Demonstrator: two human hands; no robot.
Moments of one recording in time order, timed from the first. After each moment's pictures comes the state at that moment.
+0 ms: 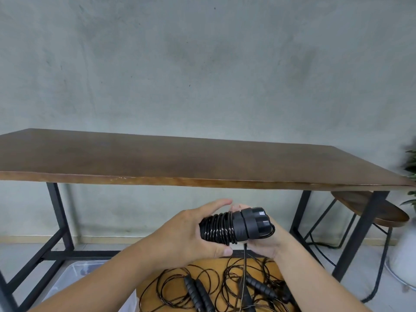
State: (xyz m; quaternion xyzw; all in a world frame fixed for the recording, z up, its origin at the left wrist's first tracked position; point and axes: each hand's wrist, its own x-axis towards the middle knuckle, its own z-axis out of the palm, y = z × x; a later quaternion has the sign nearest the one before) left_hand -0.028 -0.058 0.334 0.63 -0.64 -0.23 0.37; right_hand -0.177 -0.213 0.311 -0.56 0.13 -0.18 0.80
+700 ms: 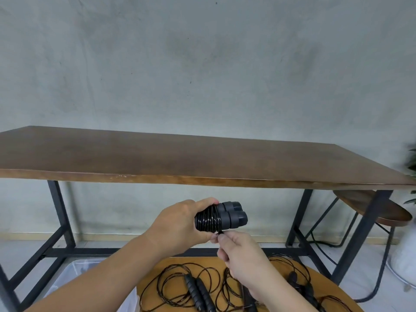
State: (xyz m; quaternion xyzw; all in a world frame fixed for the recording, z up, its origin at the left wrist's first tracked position) left_hand 0.001 -0.092 0.307 0.73 -0.64 0.01 0.23; right_hand -0.167 -0.147 0.290 -0.74 0.37 -0.19 0.53
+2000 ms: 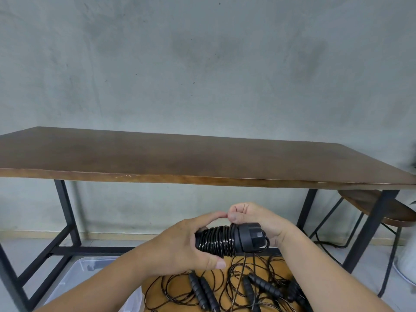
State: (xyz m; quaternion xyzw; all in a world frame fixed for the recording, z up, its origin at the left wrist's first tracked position) left_hand -0.014 -0.053 0.316 0.63 -0.63 -0.31 0.35; right_hand -0.163 -0.228 0.320 -0.70 0.14 -0.06 0.70
